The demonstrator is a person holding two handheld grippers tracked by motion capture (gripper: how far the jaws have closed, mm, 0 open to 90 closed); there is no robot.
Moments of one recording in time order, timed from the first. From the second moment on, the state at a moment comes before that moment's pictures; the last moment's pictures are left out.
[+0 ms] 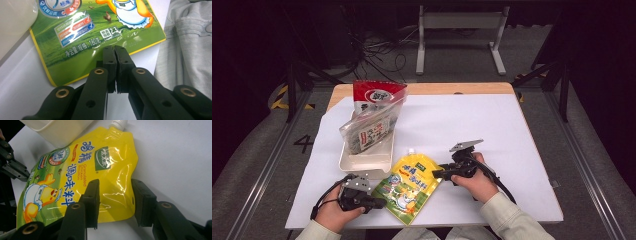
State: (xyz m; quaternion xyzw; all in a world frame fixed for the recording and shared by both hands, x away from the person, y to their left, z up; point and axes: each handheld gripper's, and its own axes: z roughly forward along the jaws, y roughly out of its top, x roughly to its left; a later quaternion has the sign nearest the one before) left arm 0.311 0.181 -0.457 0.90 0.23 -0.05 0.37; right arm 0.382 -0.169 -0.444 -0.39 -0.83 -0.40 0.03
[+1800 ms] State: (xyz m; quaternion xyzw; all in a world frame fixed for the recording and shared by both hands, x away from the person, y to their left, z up) left arm 0.307 0.167 -0.419 0.87 0.23 0.04 0.44; right arm 0.334 -0.209 -0.320 -0.28 -0.81 -0.50 -0.09
